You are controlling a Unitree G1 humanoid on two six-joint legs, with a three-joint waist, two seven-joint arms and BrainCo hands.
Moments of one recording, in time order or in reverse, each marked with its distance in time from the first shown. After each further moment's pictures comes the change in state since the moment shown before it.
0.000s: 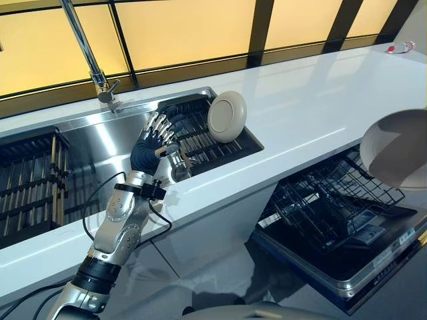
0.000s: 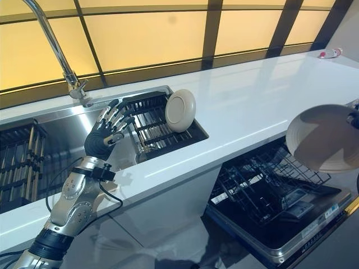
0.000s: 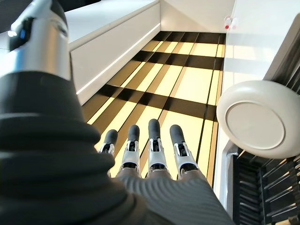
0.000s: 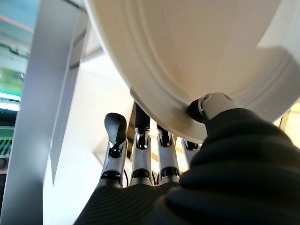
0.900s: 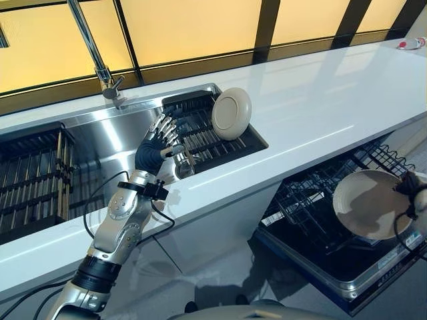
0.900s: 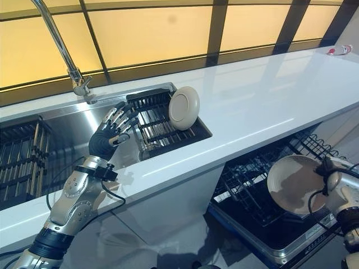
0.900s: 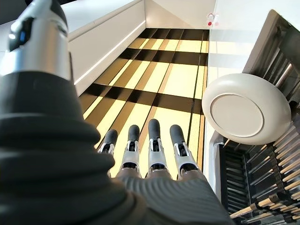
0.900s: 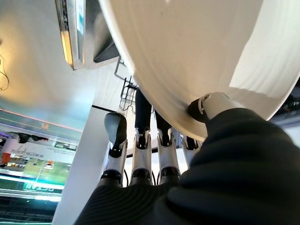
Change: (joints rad) left arm -0.007 -0.002 0.007 -0.017 0.037 0.066 -0.007; right arm -0.119 0.348 0.241 0.275 0.000 0.278 0.086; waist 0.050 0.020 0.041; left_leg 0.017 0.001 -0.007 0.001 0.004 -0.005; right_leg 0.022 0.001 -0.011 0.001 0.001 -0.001
